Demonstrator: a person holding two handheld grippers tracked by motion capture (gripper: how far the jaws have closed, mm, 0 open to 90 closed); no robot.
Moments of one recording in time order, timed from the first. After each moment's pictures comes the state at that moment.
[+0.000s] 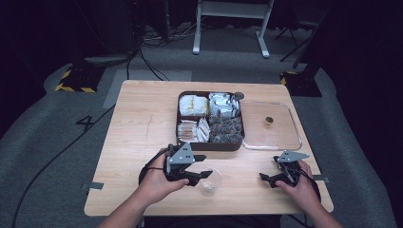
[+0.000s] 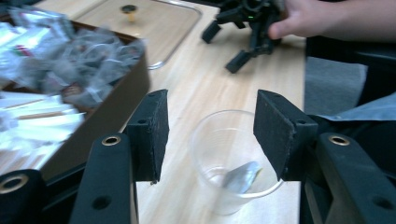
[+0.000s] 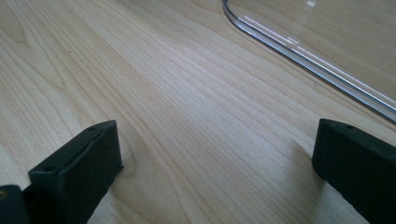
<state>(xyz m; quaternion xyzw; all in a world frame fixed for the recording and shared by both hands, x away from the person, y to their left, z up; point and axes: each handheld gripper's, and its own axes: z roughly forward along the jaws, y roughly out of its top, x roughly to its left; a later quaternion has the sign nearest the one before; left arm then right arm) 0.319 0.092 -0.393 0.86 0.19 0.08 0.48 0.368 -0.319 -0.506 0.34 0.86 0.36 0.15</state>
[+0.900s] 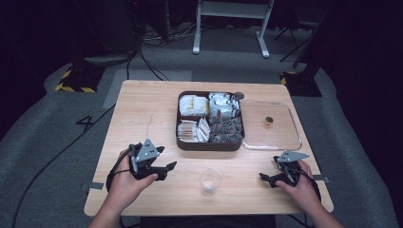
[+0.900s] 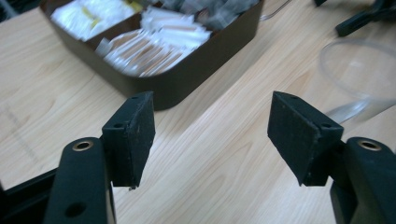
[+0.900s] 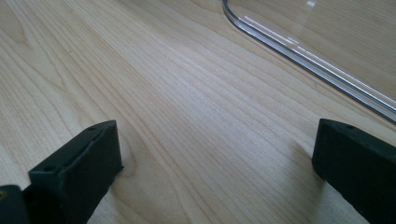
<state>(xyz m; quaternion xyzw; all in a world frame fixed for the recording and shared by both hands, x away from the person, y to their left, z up) 0.315 0.179 -0.408 0.83 0.33 0.17 0.41 0.368 -0.319 -0.506 0.34 0.86 0.36 0.14</state>
